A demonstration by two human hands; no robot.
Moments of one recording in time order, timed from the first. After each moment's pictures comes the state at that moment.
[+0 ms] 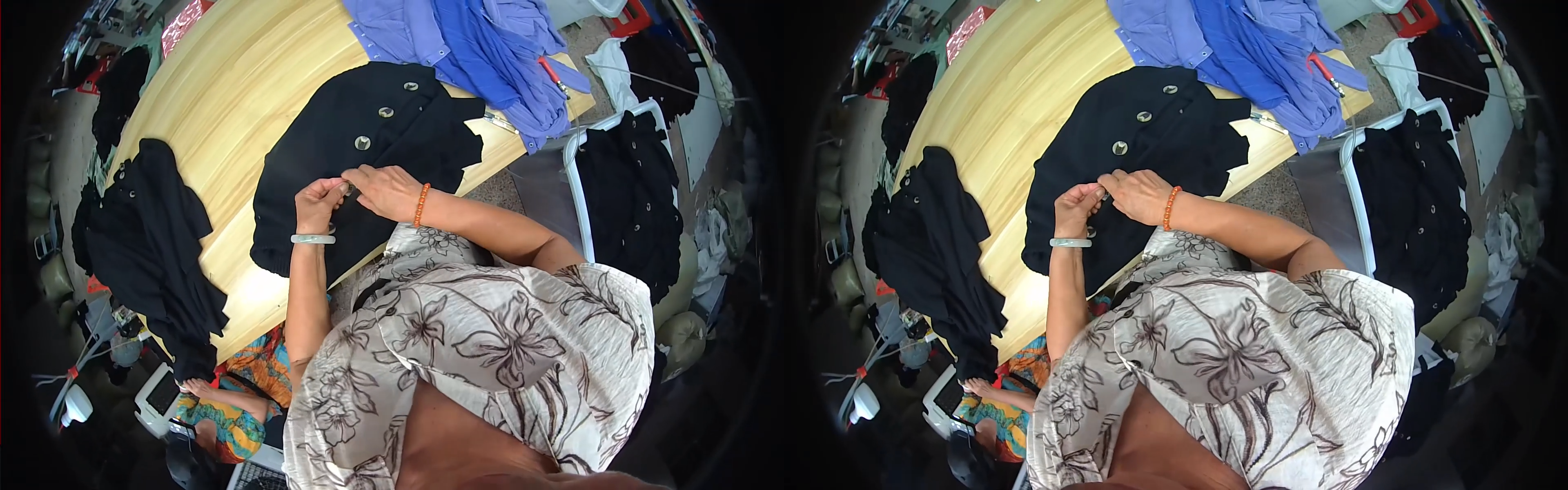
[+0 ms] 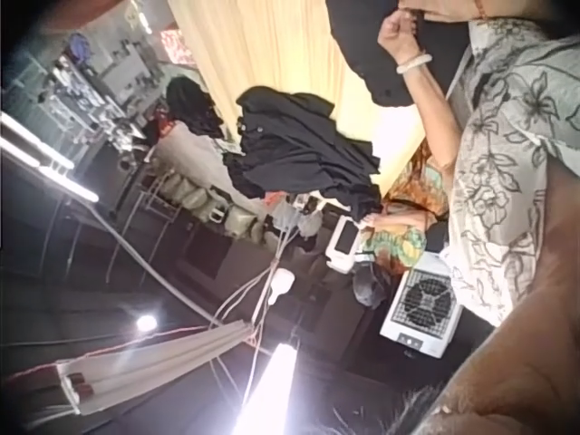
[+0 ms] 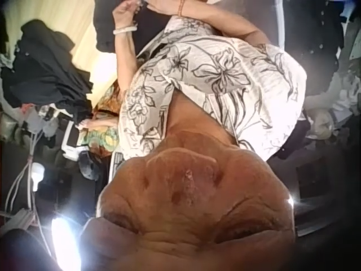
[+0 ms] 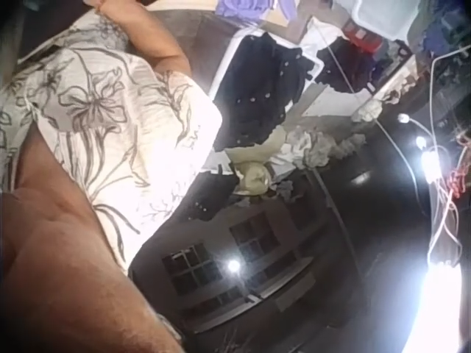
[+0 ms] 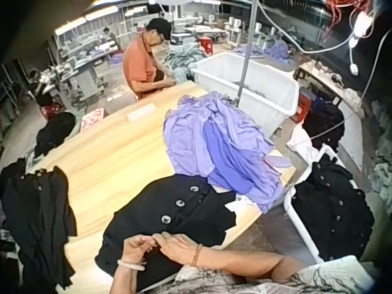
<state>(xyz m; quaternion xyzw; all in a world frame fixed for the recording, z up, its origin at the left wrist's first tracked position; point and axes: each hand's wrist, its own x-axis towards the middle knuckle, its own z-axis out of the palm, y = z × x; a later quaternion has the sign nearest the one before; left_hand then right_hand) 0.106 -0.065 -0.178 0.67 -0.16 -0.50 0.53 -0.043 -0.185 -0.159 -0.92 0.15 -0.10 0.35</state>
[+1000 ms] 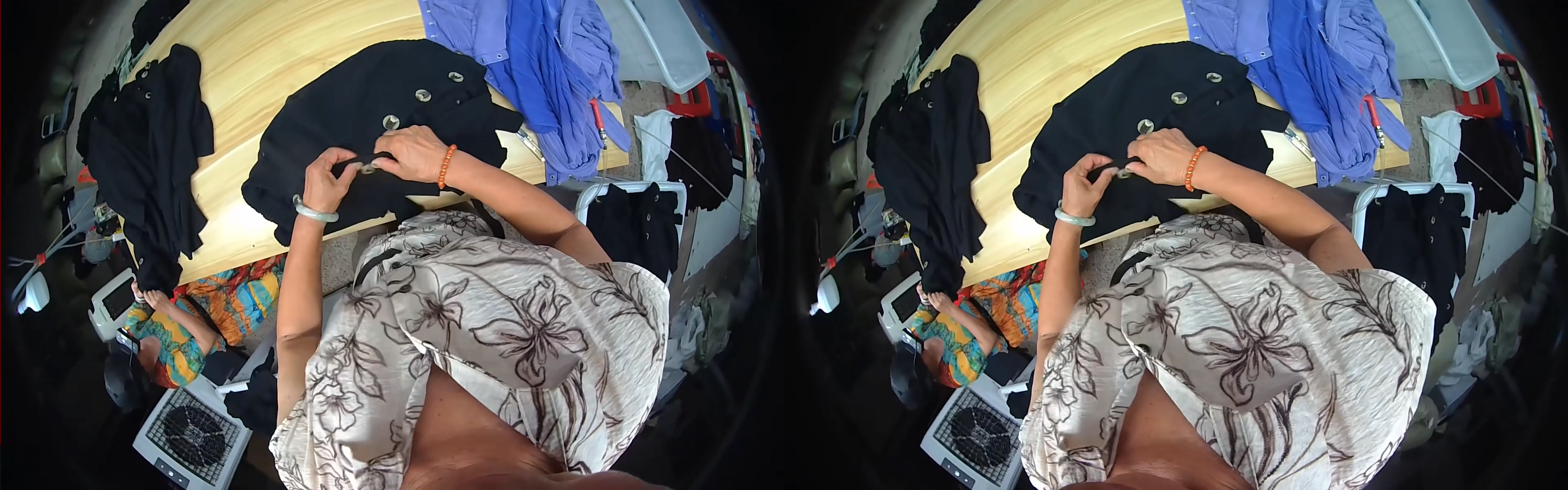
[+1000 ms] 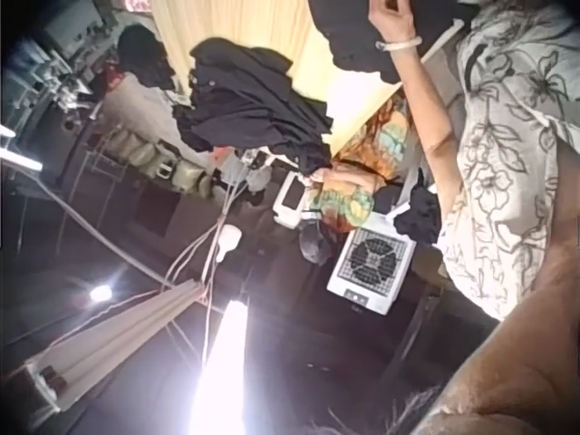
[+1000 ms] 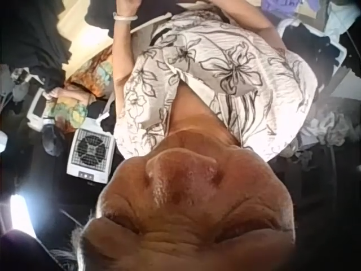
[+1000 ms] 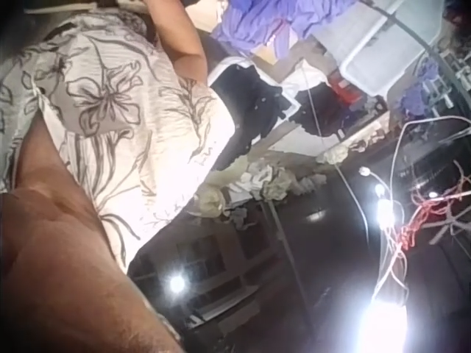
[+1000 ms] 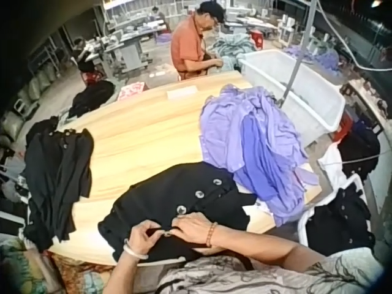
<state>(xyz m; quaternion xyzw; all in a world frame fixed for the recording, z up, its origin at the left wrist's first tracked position) 0.072 -0.048 -0.179 0.80 -0.36 -0.23 0.43 -0.040 -0.241 -0.155 -0.93 0.02 0.07 0.35</state>
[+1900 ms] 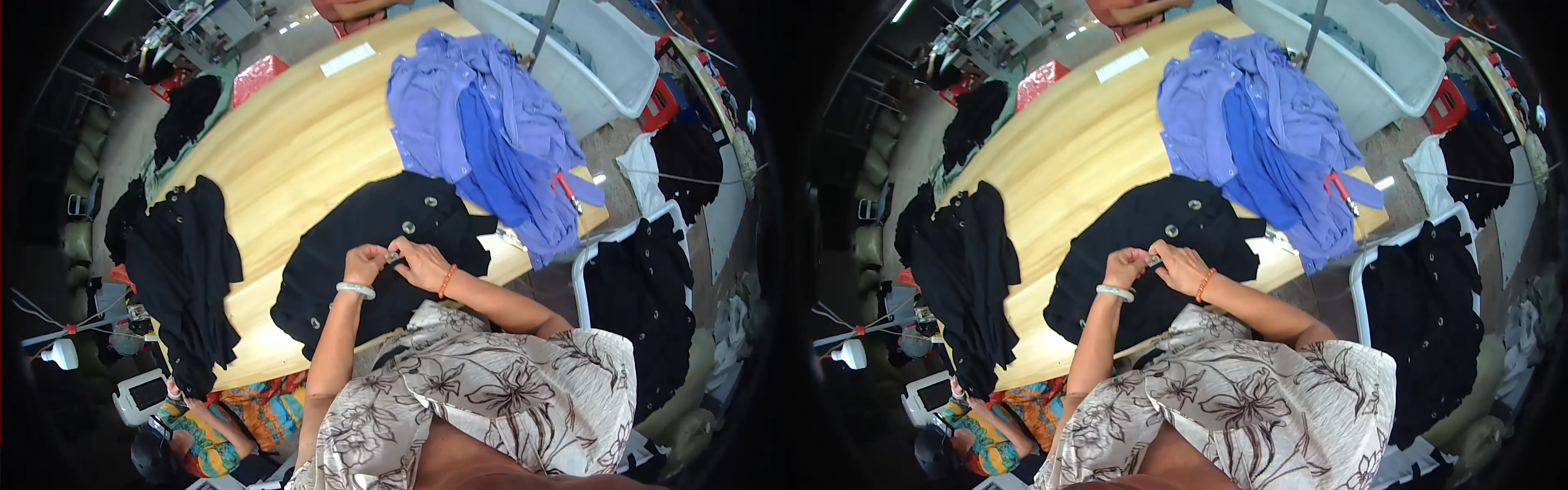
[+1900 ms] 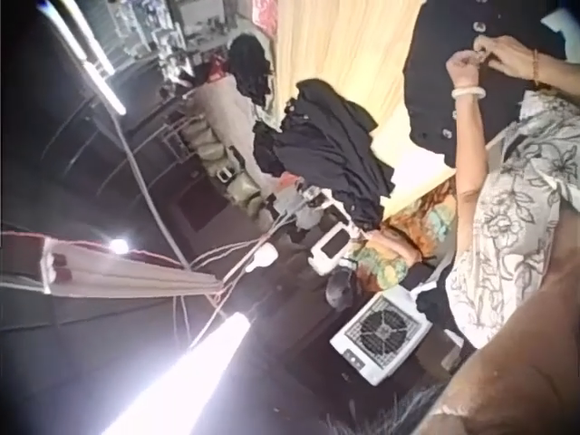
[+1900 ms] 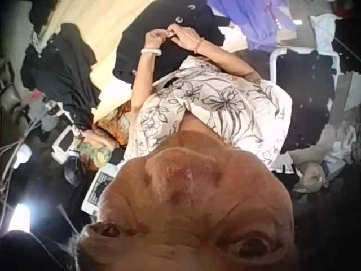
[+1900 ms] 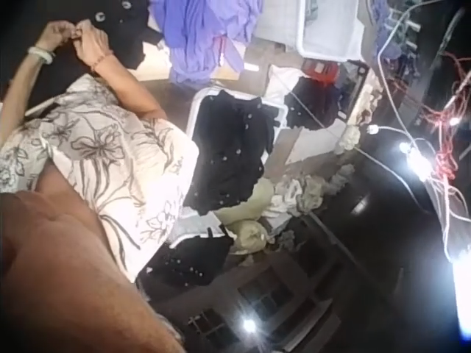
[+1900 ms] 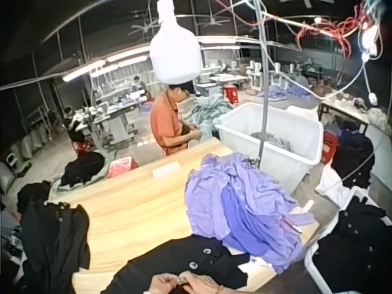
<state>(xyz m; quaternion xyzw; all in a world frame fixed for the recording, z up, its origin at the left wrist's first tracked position) 0.077 -0.147 -0.189 0.75 -0.19 -0.44 0.46 -0.067 -0.258 -0.176 -0.86 0.17 -0.12 0.46</state>
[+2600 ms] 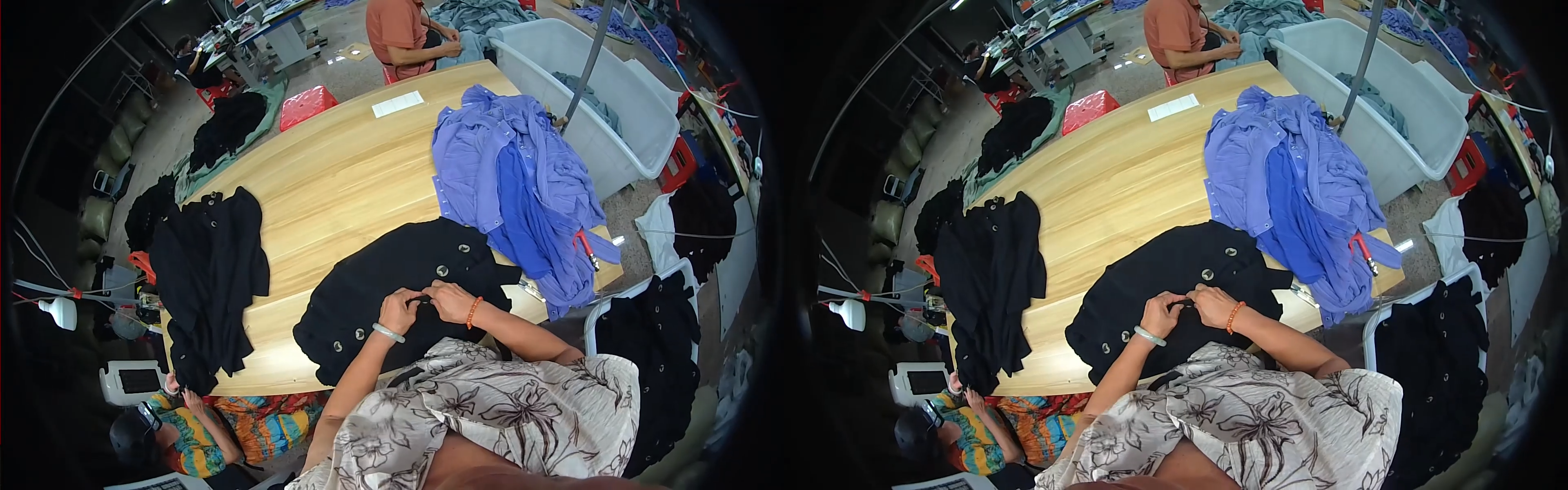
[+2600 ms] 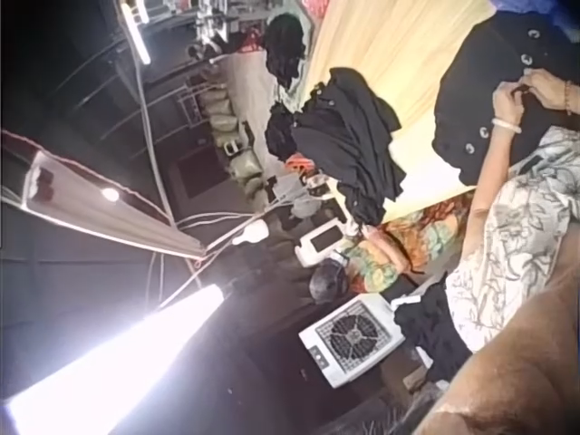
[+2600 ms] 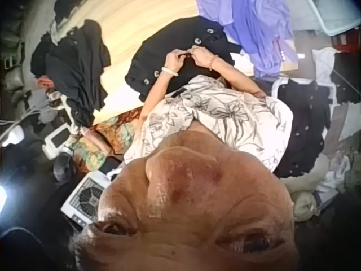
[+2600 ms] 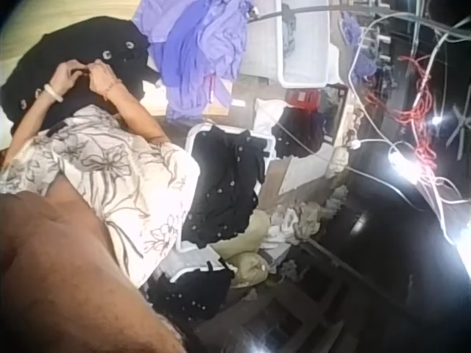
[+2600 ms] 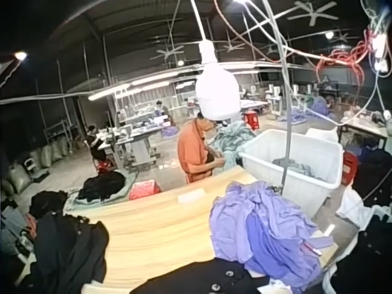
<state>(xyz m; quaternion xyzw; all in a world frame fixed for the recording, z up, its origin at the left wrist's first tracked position) 0.062 -0.128 -0.182 0.79 -0.44 -0.21 0.38 -0.056 -0.277 -0.179 -0.91 0.06 -0.01 0.40</state>
